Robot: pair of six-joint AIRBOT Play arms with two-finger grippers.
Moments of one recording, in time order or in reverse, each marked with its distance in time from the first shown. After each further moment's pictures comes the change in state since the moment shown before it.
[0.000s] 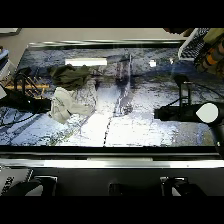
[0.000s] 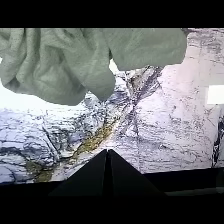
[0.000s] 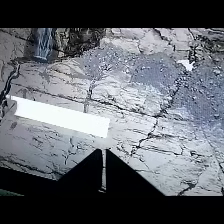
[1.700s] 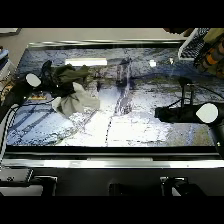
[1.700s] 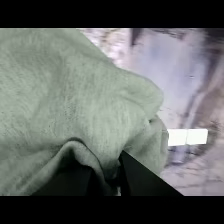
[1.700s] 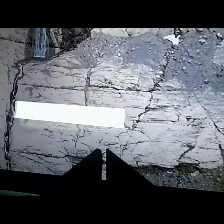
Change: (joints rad) left arm -0.068 -0.432 0.209 -0.332 0.390 -0.012; right arm 0.000 0.003 0.001 -0.048 0.058 0.214
